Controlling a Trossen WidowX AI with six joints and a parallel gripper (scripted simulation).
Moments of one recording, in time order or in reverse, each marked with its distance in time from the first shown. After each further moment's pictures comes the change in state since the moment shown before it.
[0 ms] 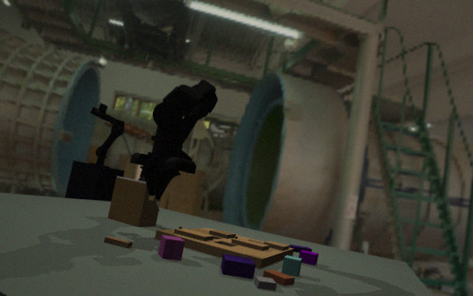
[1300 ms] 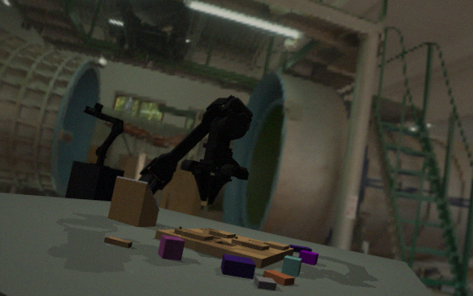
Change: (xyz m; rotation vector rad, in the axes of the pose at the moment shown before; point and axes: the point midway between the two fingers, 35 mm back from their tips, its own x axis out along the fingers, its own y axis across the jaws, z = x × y) arm -0.009 -0.071 0.109 0.002 0.006 -0.009
